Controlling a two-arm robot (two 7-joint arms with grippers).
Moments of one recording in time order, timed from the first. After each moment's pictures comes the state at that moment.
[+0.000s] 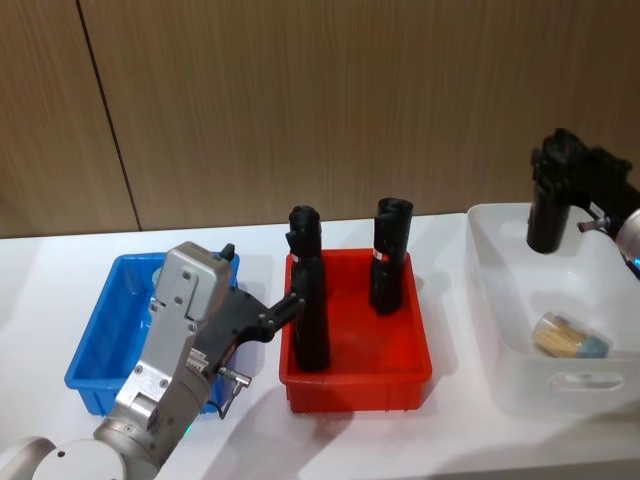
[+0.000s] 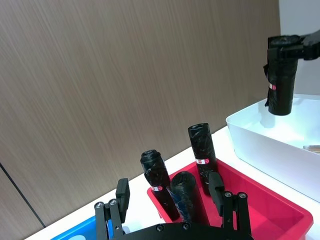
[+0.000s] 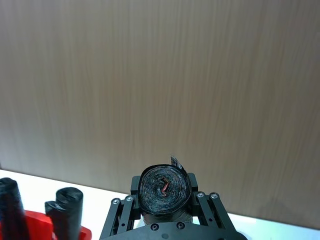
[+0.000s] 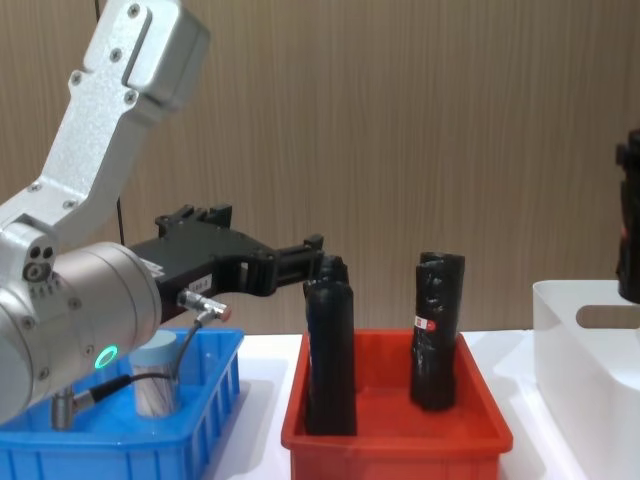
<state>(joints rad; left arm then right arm) -0.24 0.38 0.45 -1.63 -0.20 0.01 -0.01 0.51 0.31 -0.12 -1.26 0.25 0.08 0.24</state>
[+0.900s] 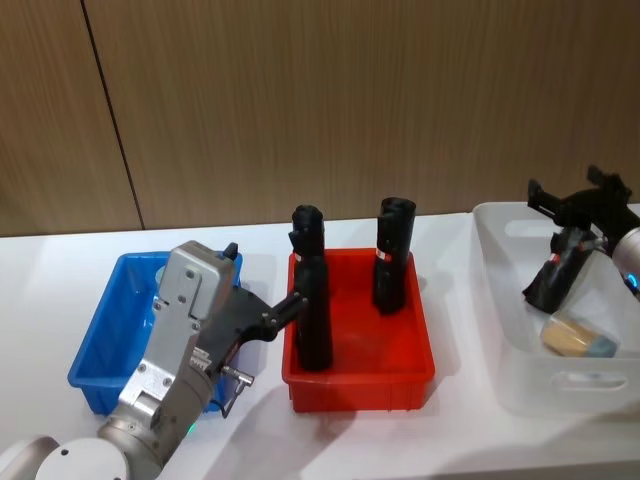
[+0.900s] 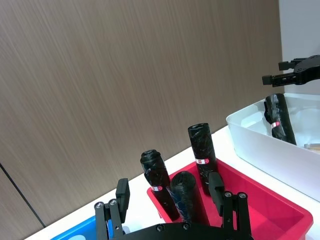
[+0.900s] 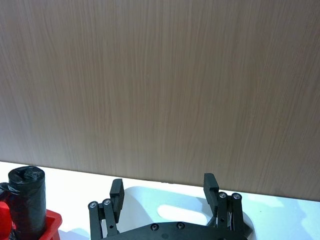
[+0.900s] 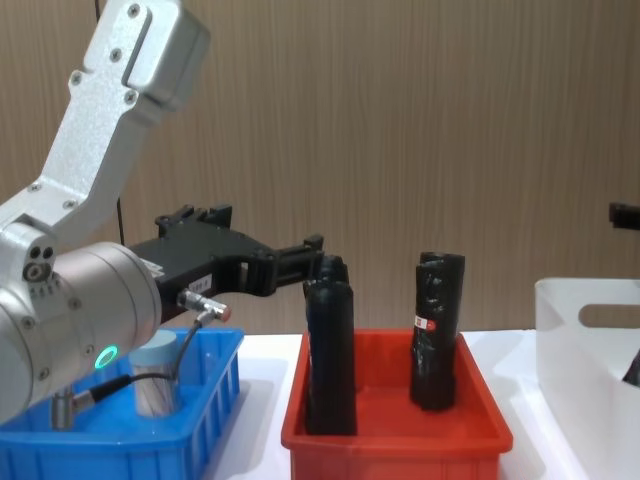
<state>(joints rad) -0.24 0.38 0.45 -1.63 -0.20 0.01 -0.01 0.60 0.28 -0.13 -1.00 0.23 -0.01 0.23</state>
